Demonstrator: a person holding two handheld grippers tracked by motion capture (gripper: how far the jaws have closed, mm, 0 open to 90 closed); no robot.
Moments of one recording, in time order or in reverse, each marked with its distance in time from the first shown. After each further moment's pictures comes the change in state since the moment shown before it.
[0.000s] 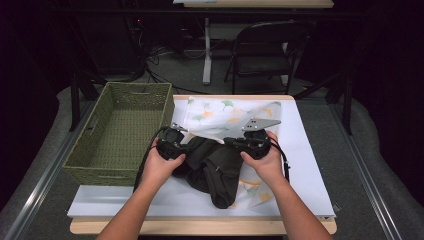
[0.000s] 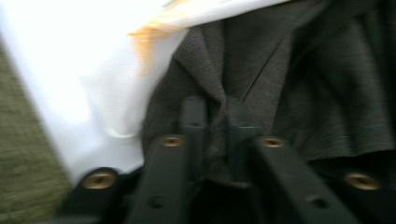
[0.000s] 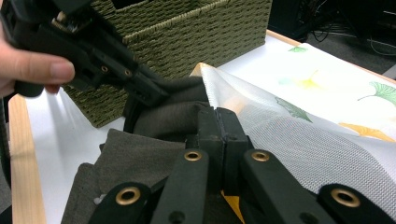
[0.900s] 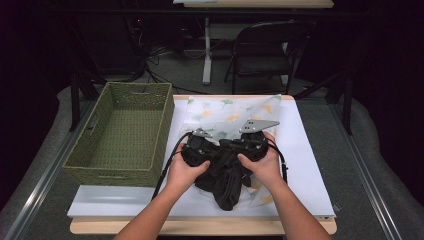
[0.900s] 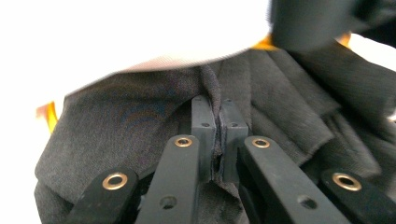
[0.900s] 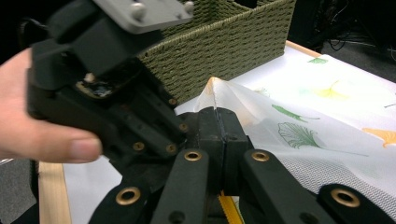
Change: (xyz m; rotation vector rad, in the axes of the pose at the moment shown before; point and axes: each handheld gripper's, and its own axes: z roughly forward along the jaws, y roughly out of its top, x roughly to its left) left arm -0.048 0.017 0.027 -0.094 -0.180 0.047; right arm 0.013 0.006 -0.002 -0.026 0.056 -0.012
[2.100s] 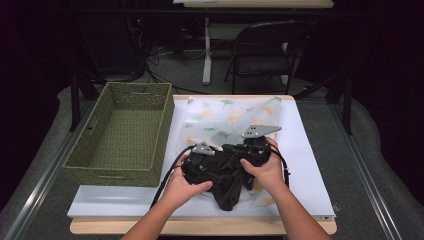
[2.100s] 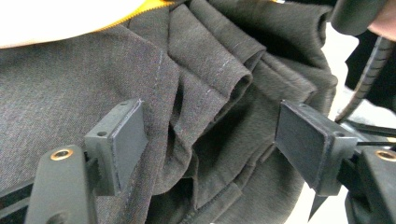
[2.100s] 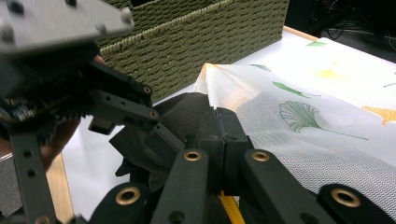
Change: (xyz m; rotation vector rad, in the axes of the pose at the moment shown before) left arm -0.032 -0.029 -0.003 0.035 -0.105 0.113; right arm 0.002 -0.015 -0.004 0.026 -0.015 0.025
